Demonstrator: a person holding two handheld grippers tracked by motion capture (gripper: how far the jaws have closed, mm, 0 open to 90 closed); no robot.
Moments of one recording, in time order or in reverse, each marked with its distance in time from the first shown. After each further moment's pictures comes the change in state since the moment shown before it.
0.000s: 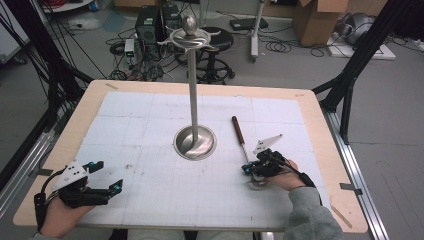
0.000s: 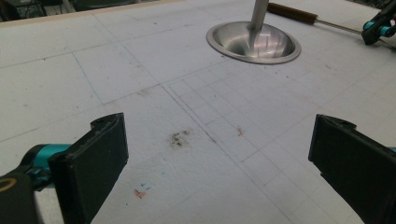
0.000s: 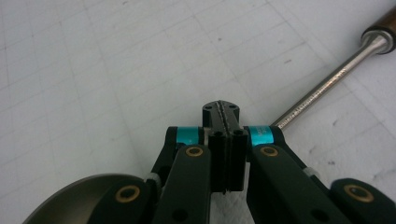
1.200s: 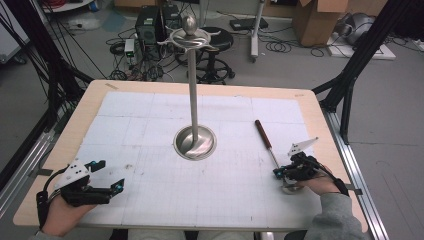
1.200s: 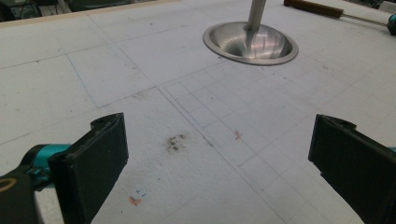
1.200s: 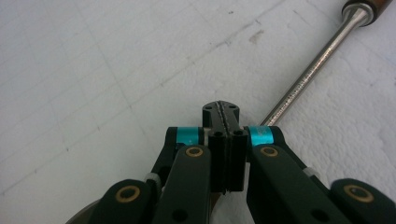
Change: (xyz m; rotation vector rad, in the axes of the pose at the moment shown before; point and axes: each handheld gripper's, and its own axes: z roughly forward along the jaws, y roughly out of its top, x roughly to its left) left arm 0.000 0.002 0.004 0.002 -0.011 0.001; right arm -0.031 -0.063 -0.063 0.038 -0.044 0.123
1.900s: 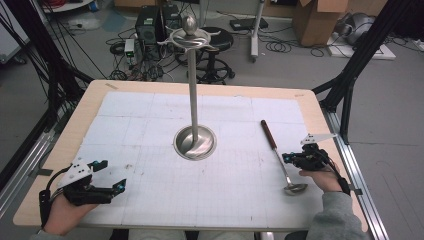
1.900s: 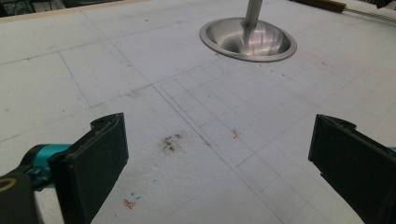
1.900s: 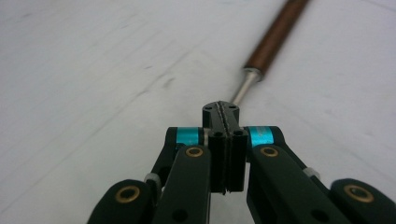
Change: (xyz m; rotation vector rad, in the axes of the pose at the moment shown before) left arm -0.001 0.000 0.005 0.013 -0.017 0.000; right arm -0.023 -0.001 -0.018 -0.192 -0.205 0.133
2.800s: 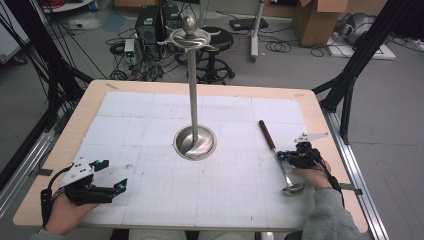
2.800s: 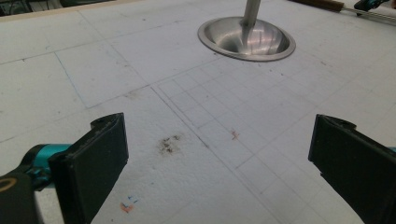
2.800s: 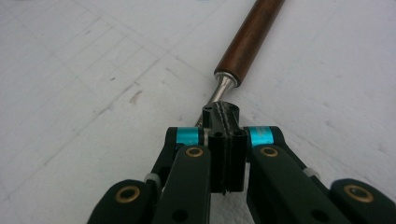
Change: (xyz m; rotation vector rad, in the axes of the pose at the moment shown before) left arm 0.000 0.001 0.003 0.003 -0.005 0.003; right arm -0.004 -0.002 0.026 -0.011 0.002 0.013
